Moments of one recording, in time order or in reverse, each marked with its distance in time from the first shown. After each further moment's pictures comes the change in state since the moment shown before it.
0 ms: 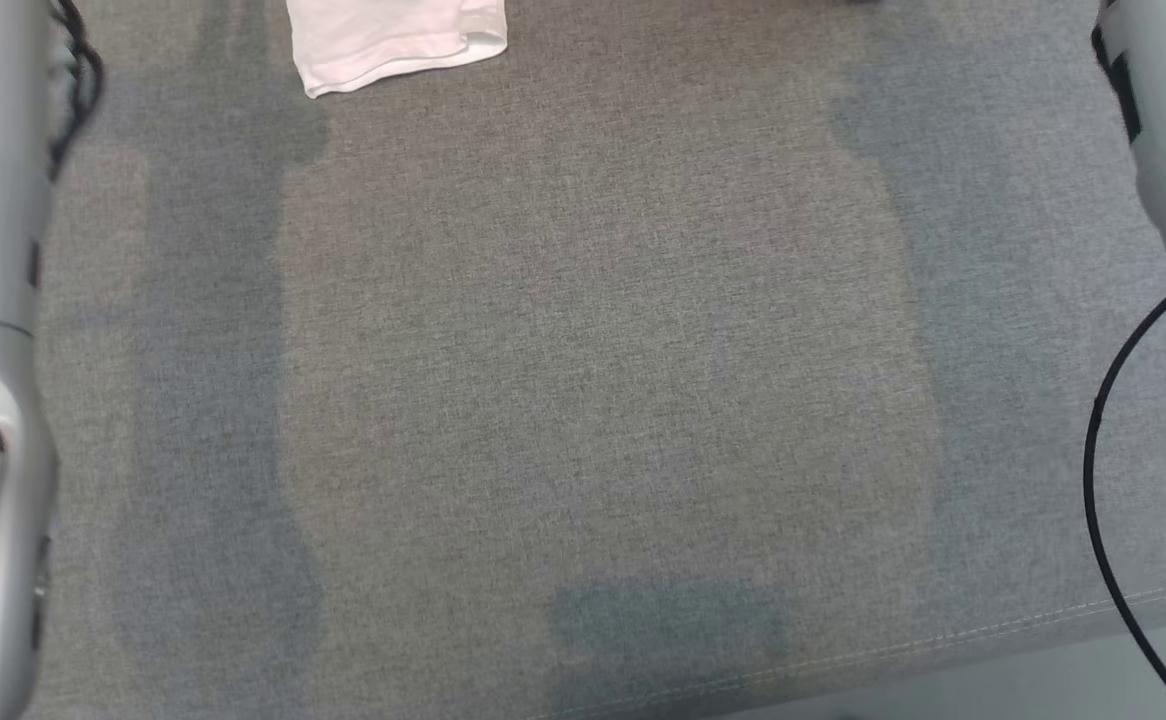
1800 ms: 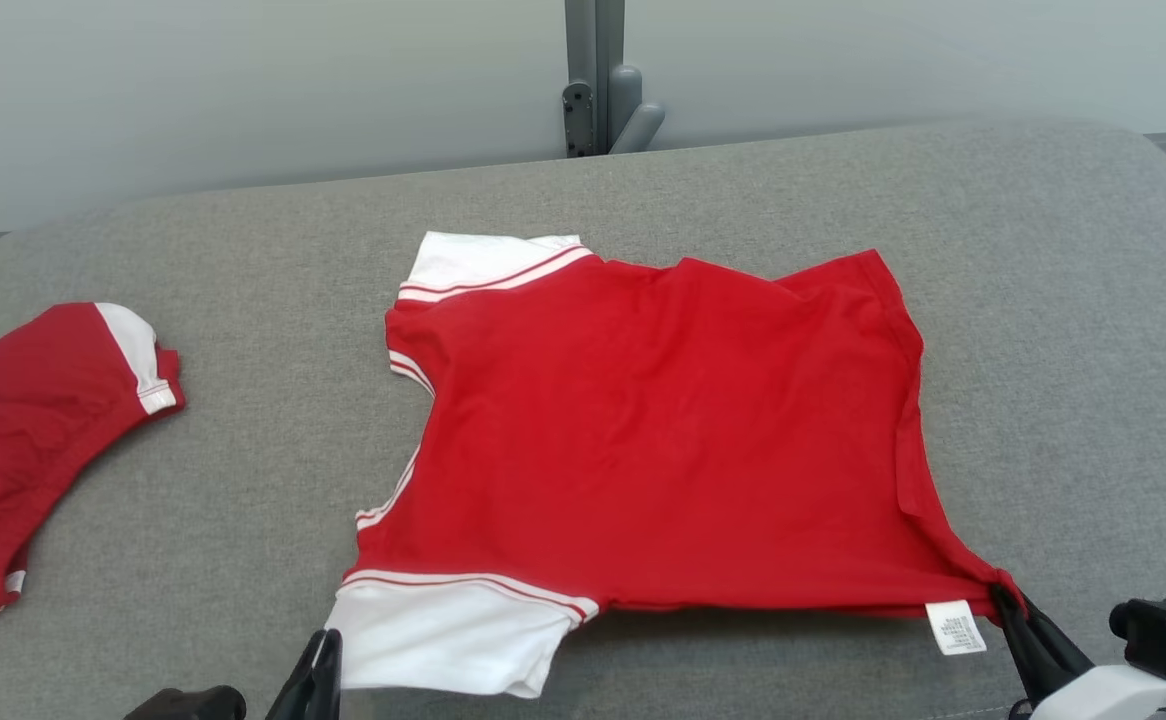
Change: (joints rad) left arm 1.928 0.060 0.069 -1.524 0.159 0.320 0.499; right arm 1.611 -0.100 -0.175 -0.773 0.067 0.000 0.221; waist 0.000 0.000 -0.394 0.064
